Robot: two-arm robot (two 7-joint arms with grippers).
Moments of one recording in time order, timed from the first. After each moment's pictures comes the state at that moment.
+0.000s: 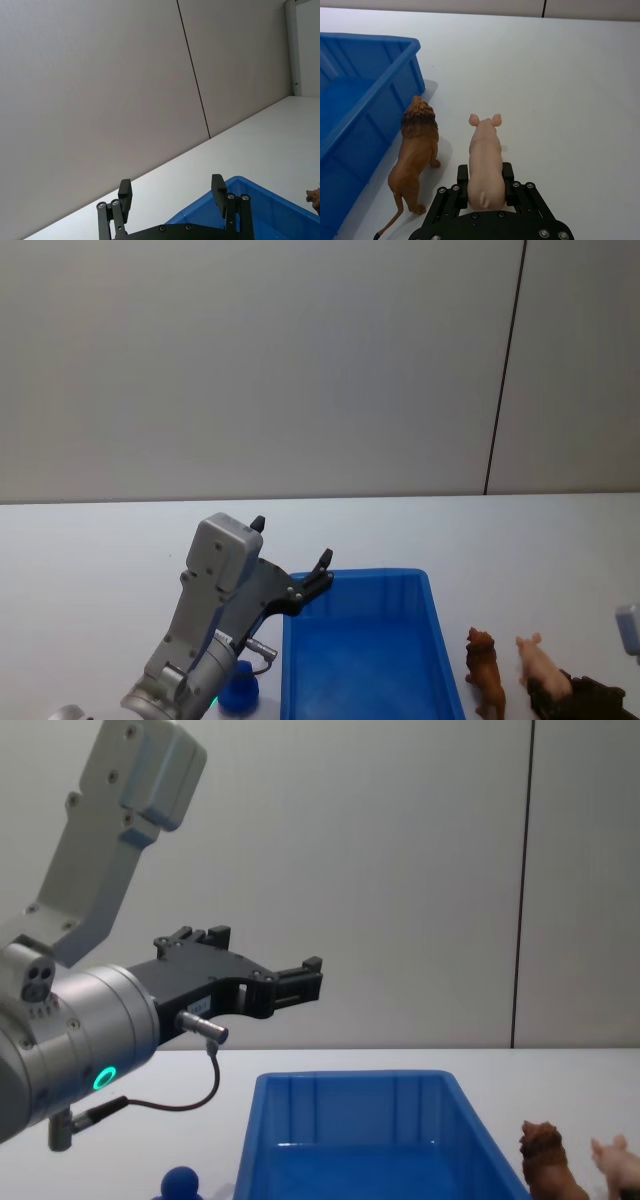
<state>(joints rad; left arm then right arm) -0.24 0.38 0.45 -1.63 -0.20 0.01 -0.01 0.00 0.36 -0.20 -1.60 0.35 0.36 0.12</state>
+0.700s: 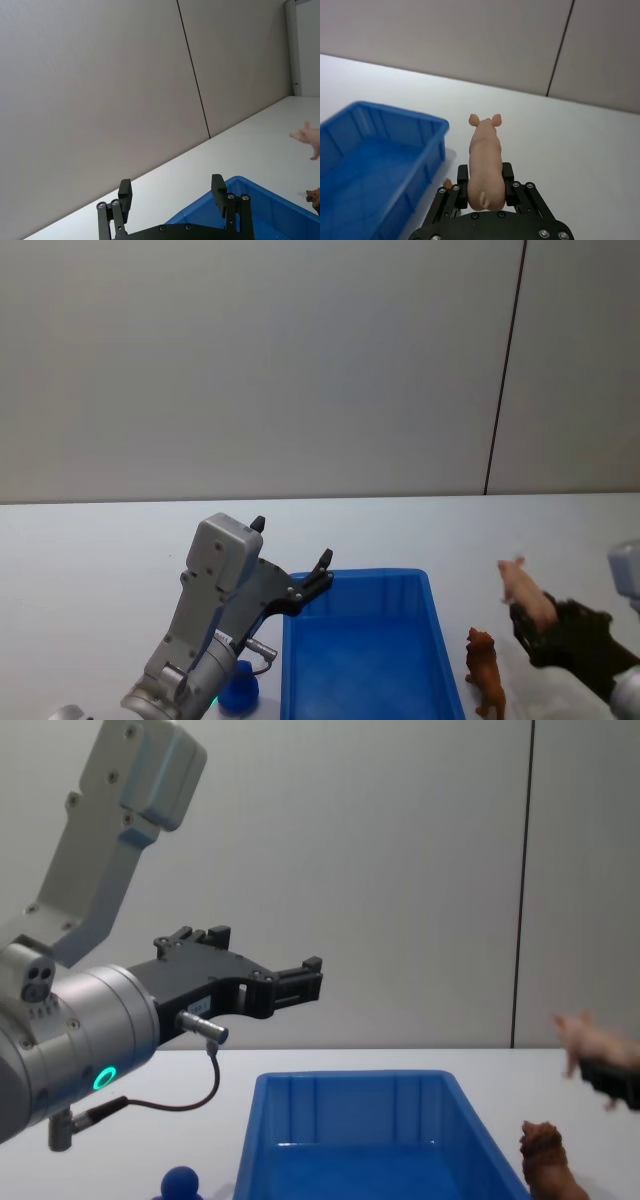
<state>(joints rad) -0.24 0.38 0.45 -1.63 -0.20 0.01 -0.01 0.05 0.34 -0.20 -1.69 0.26 0.29 0.14</state>
